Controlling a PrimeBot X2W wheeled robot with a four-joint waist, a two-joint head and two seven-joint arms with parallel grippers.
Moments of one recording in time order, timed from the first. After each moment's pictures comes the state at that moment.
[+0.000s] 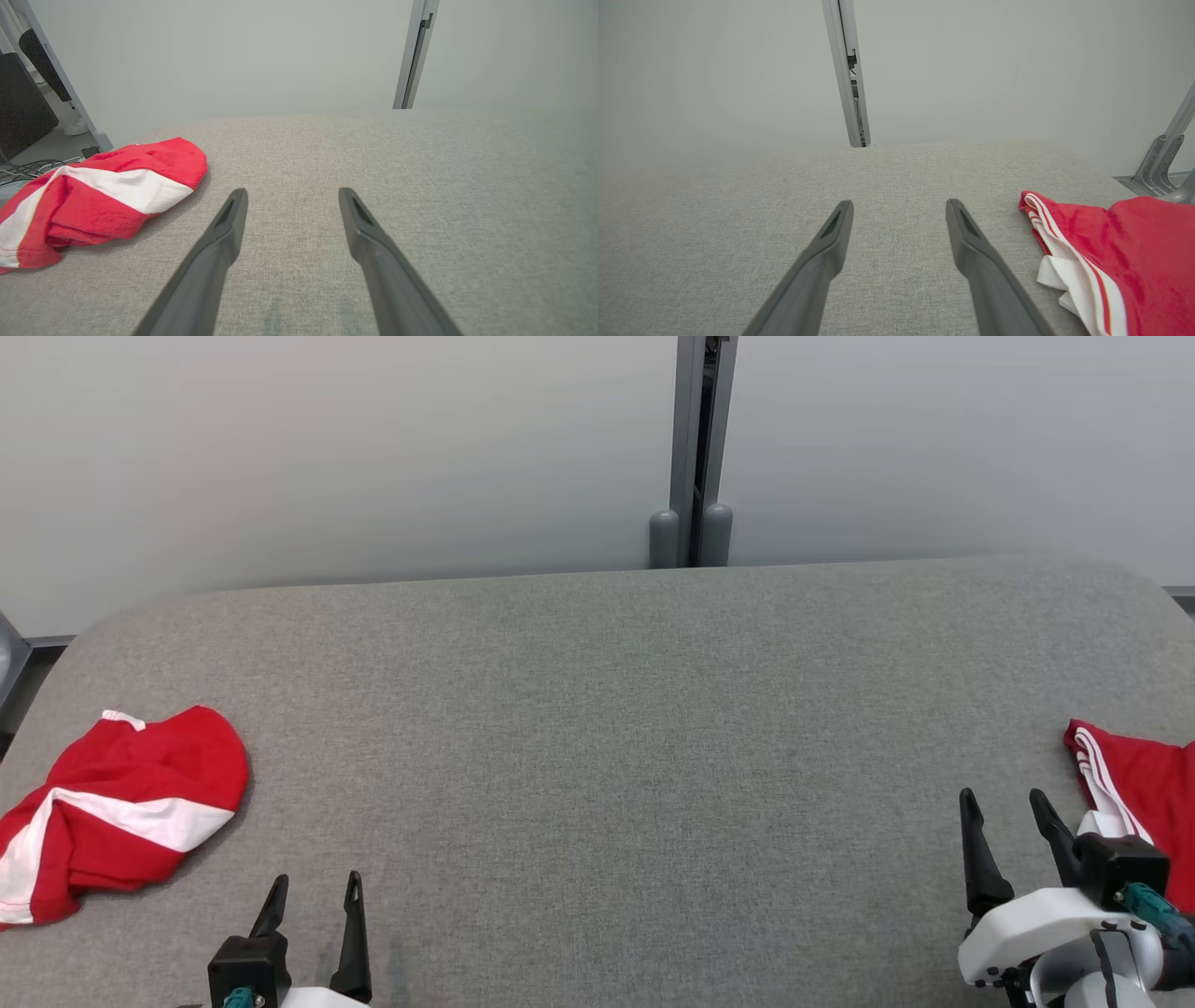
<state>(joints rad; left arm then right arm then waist) -0.01 0.05 -0.03 0.42 -0.10 0.06 -0.26 -0.20 -0.05 -0.09 0.56 0.09 0.13 -0.26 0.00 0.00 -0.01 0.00</state>
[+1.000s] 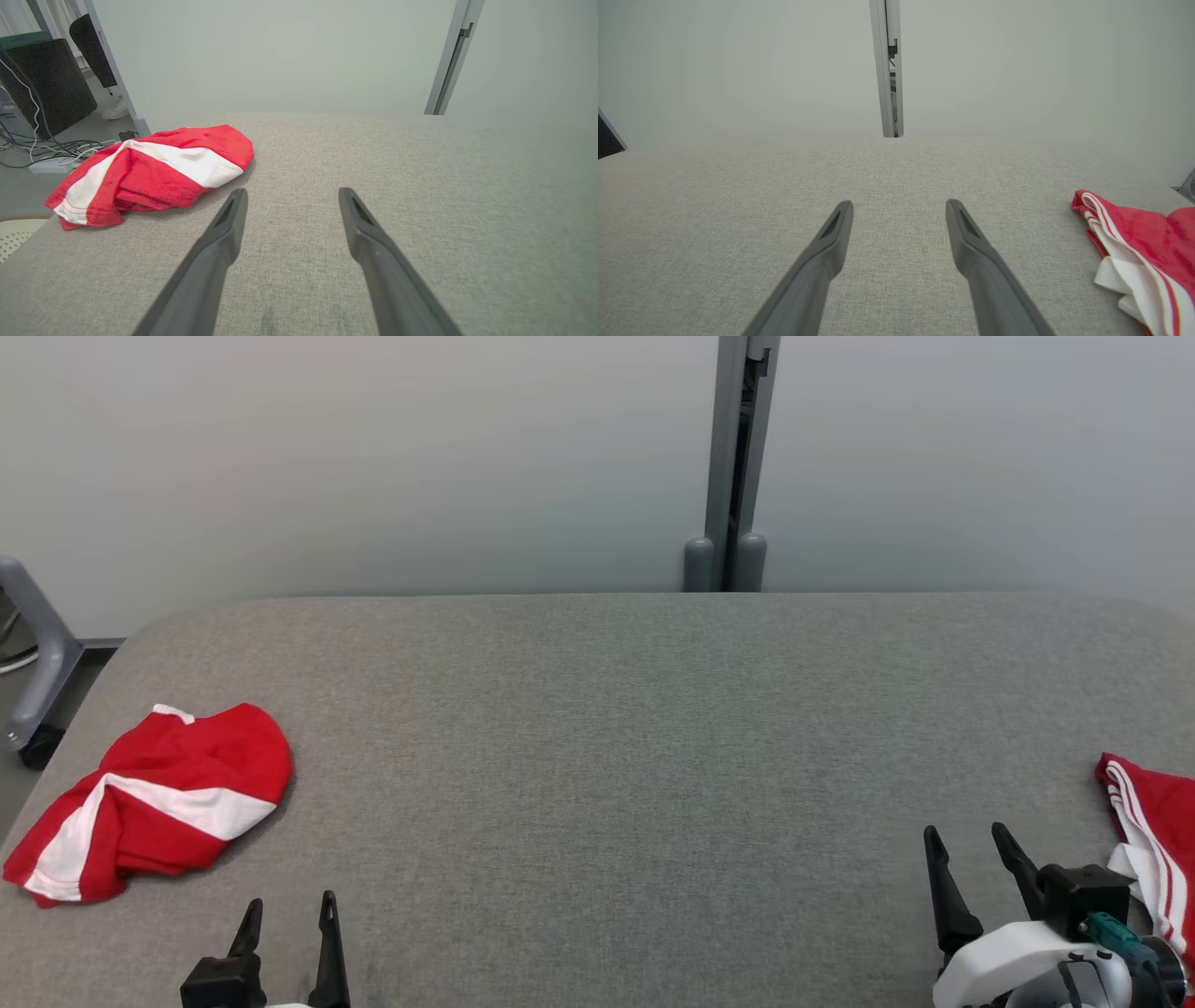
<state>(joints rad) 0.03 0.05 0.01 0.43 -0.12 0.07 -0.26 -0.15 -0.05 -0.03 0.56 0.10 0.13 -0.26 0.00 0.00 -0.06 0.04</state>
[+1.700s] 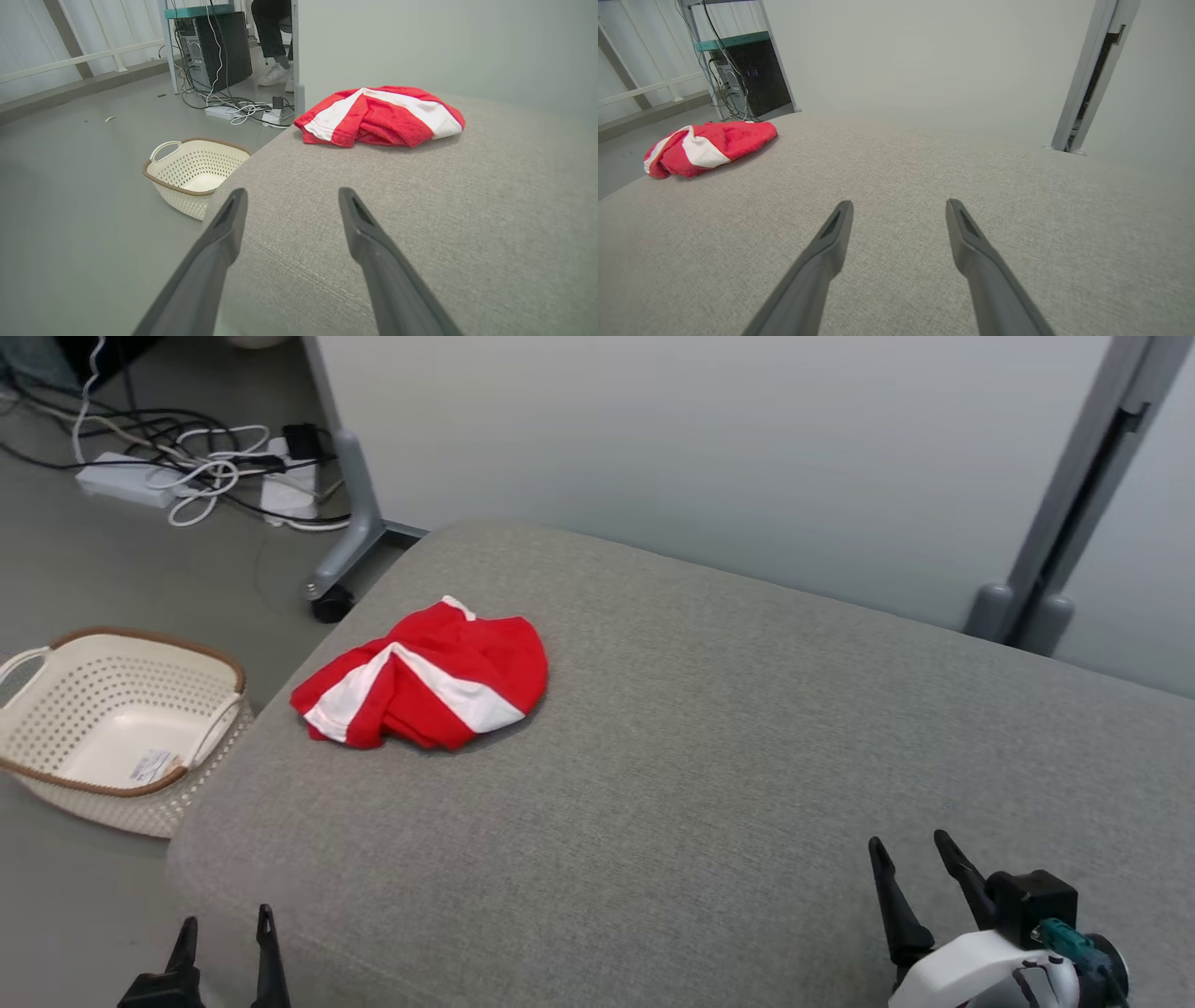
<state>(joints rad) 0.03 0.06 0.12 0.45 -0.08 0.05 -0.26 -0.13 -0.05 0.10 0.54 0.17 0.13 -0.26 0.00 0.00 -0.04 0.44</state>
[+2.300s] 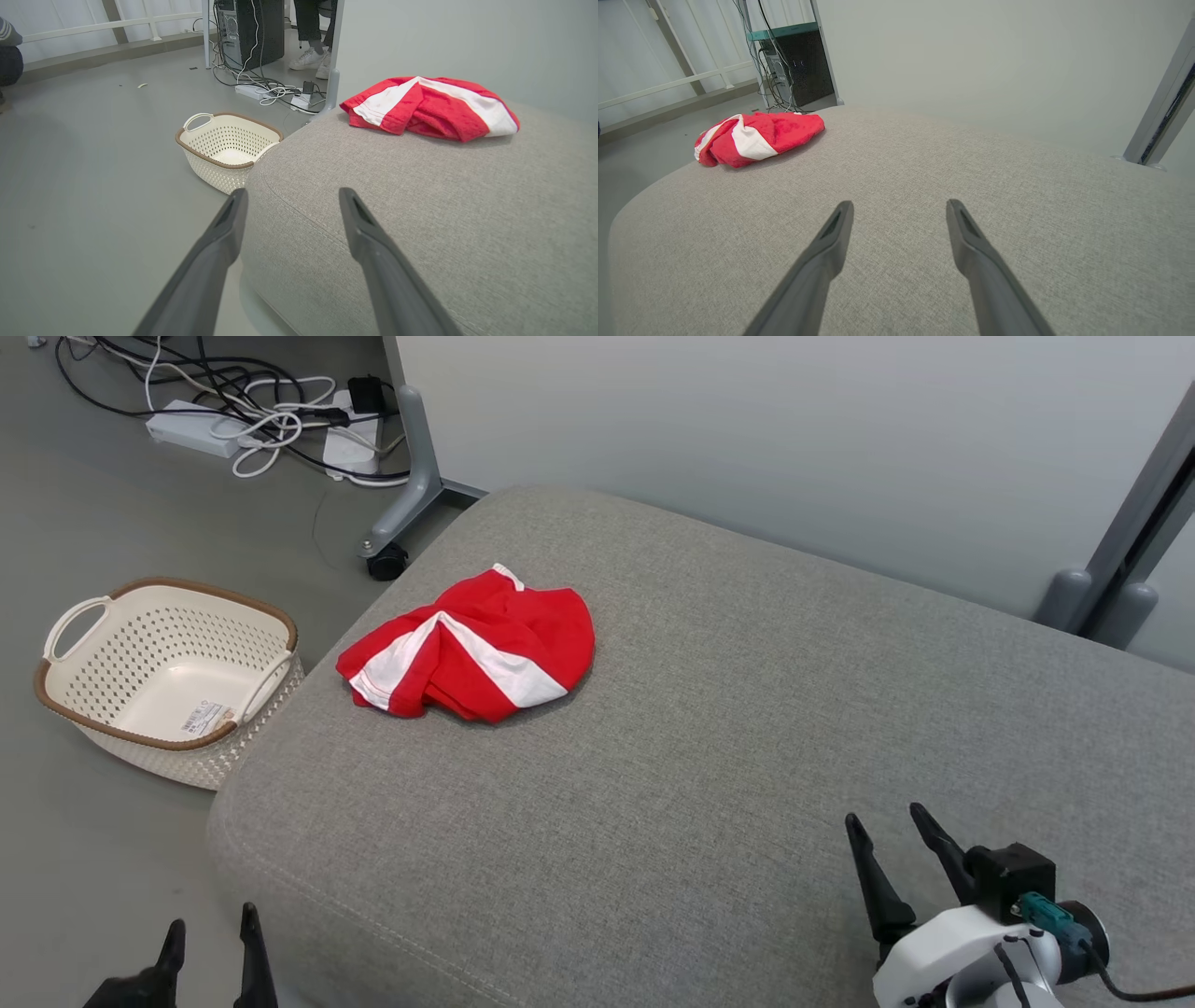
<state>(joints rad) 0.04 0.05 0.20 0.46 -0.14 -0.01 -0.26 -0.19 -0.05 0.16 0.56 0.18 0.13 -0.26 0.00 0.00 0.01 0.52</state>
